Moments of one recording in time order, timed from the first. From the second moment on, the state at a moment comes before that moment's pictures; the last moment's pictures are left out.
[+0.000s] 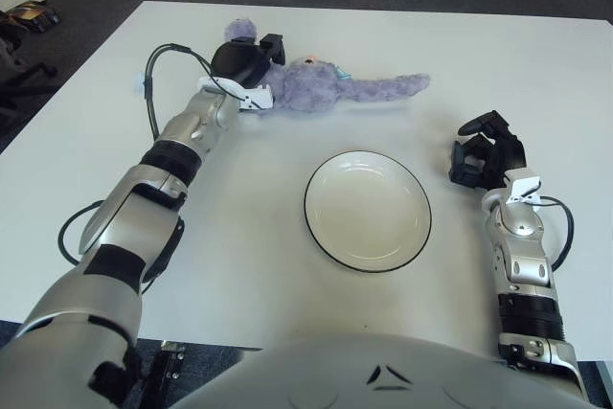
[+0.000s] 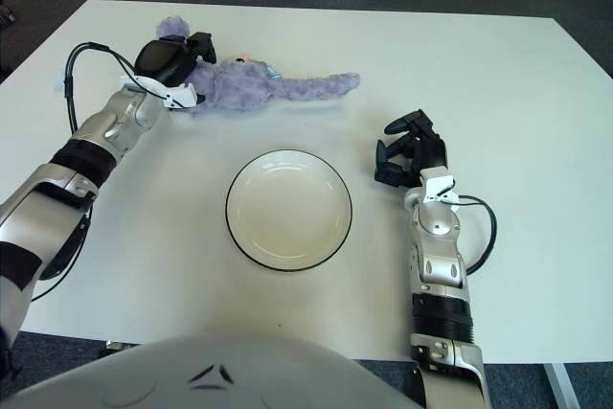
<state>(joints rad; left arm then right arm) -0.81 0.46 -0.47 0.70 0.72 -0.23 0.26 -0.03 -0.17 -0.20 0.01 -0.04 -0.06 -0.04</state>
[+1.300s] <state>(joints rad) -0.67 0.47 -0.35 0.32 0.79 -0.10 0.22 -0.04 -0.19 -0.20 0.04 -0.04 -0.09 -0.02</state>
